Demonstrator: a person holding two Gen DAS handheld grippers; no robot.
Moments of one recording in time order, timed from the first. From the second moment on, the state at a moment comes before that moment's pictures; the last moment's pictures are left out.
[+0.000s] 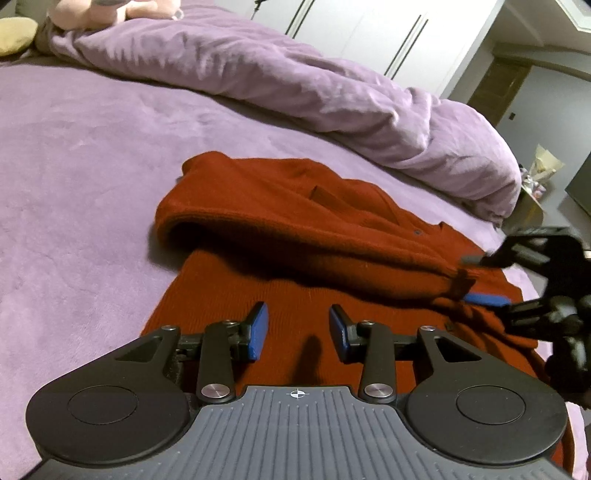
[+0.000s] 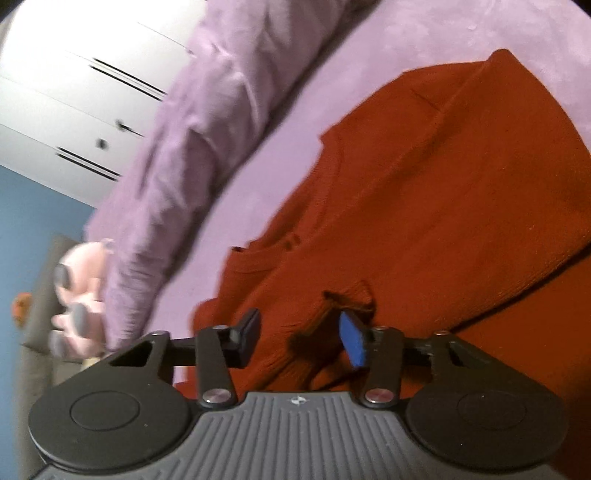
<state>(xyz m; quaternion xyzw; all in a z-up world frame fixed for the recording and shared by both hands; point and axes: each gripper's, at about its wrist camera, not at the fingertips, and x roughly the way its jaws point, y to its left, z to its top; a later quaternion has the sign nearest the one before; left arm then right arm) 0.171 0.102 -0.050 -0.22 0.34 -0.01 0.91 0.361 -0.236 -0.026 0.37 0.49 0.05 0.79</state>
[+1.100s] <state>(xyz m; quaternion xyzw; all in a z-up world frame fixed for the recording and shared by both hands) 0.175 0.097 -0.038 -0.20 0.37 0.00 0.91 0.361 -0.292 -0.060 0.43 0.46 0.09 0.78</state>
